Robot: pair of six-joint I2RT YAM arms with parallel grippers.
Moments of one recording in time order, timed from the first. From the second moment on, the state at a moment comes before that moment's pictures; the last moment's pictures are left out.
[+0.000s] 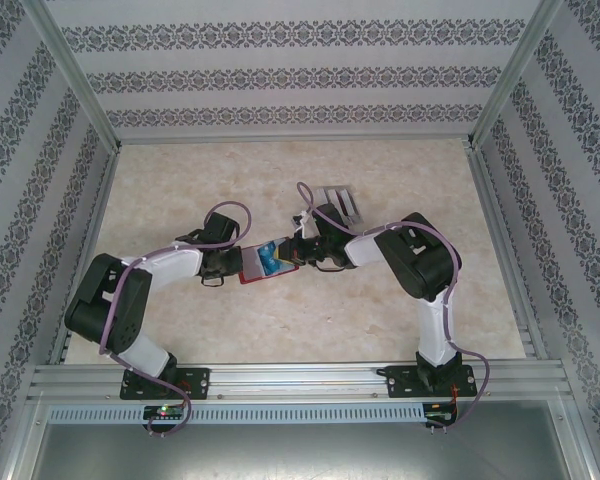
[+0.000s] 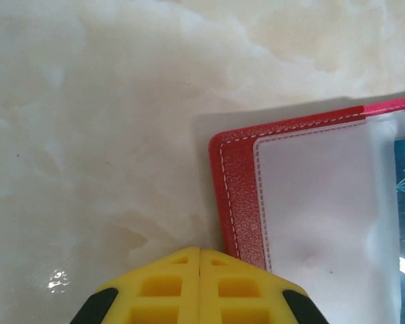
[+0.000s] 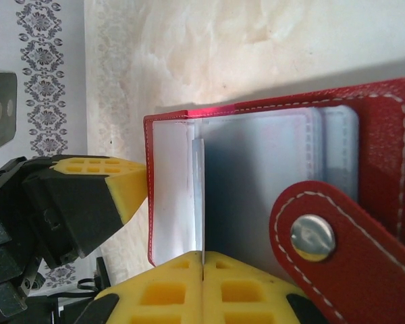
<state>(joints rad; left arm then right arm) -0.36 1.59 0.78 -0.36 0.01 -0.55 0.57 2.06 0.98 0.40 -0.78 0.88</state>
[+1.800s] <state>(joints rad) -0.35 1.64 0.83 -0.37 0.02 -0.55 0.64 2.01 1.21 -0.18 -0.52 0.63</state>
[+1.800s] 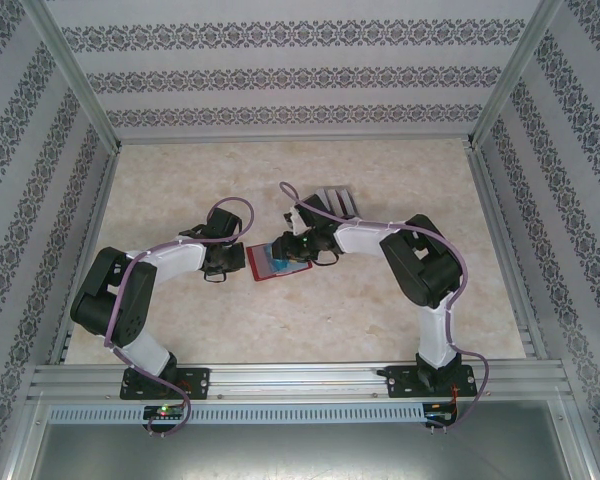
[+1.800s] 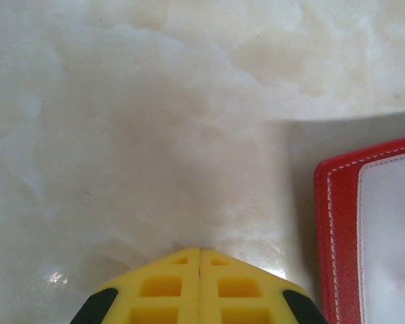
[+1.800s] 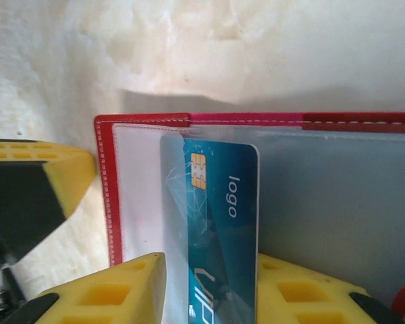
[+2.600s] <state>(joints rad) -0.34 1.66 0.82 -0.35 0.07 -0.56 0.79 2.00 1.43 -0.61 -0.17 0.49</state>
